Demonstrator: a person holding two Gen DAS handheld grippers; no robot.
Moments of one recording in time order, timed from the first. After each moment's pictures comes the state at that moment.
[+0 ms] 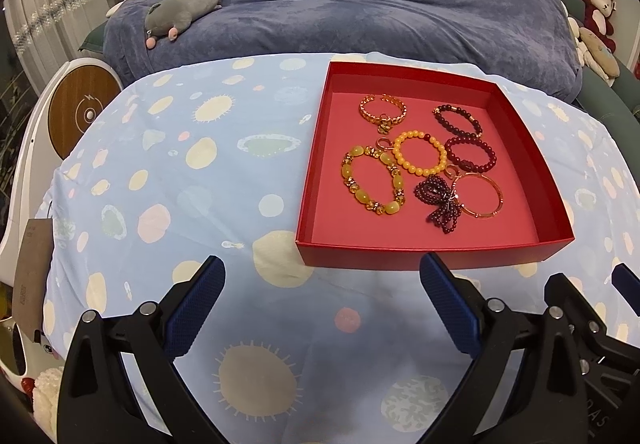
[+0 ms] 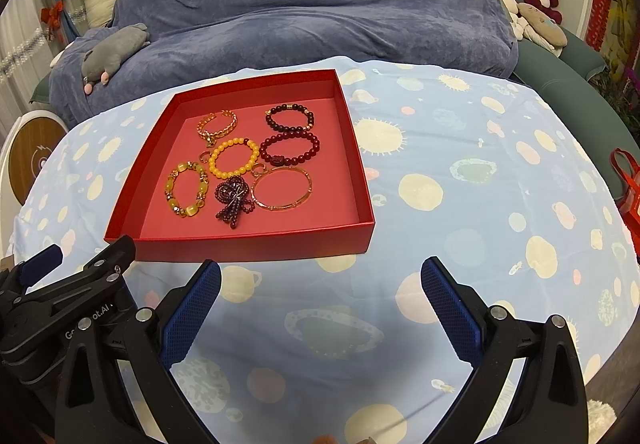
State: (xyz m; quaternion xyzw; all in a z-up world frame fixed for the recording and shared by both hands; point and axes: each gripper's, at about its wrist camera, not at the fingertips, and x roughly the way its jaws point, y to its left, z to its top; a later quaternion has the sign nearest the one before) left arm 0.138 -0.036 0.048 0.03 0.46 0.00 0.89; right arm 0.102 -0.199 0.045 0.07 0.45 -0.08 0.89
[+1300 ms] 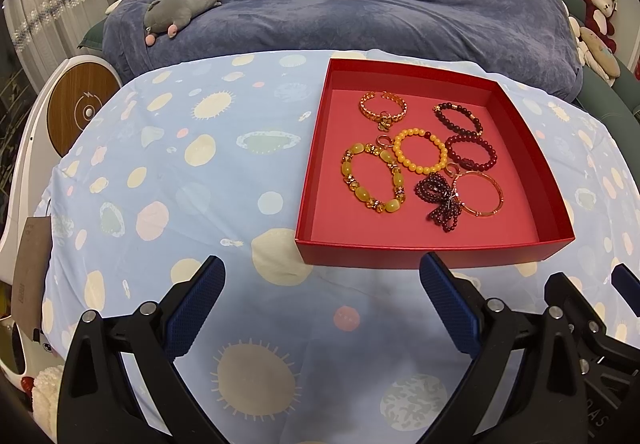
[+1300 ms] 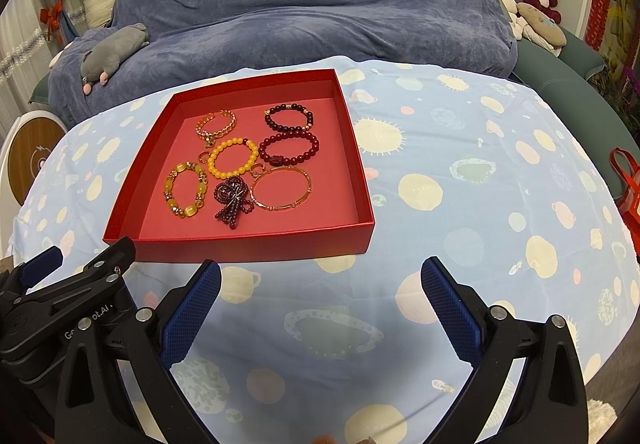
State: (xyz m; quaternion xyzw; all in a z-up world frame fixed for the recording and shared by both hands) left arm 0.139 -0.034 0.046 0.03 0.47 0.00 0.88; right arm 0.102 -0.199 0.045 0.07 0.45 -0.08 0.89
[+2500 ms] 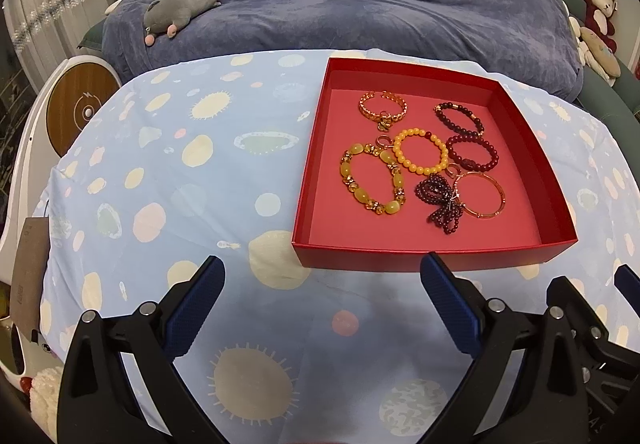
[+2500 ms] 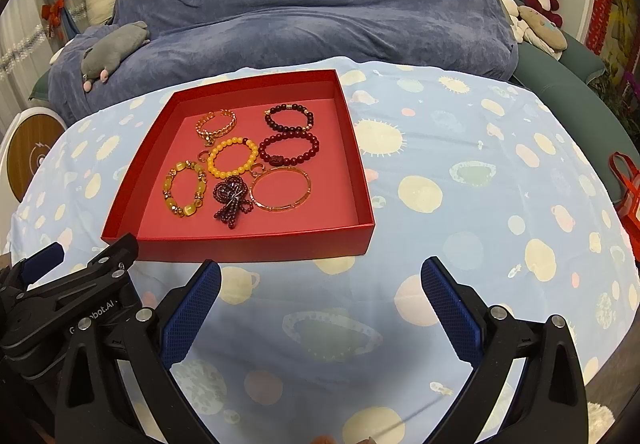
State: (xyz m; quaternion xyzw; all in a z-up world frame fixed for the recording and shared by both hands) left arm 0.142 -0.036 0.043 0.03 0.46 0.01 0.89; right arm 0.104 -0.205 0.048 0.06 0.45 -0.09 0.89
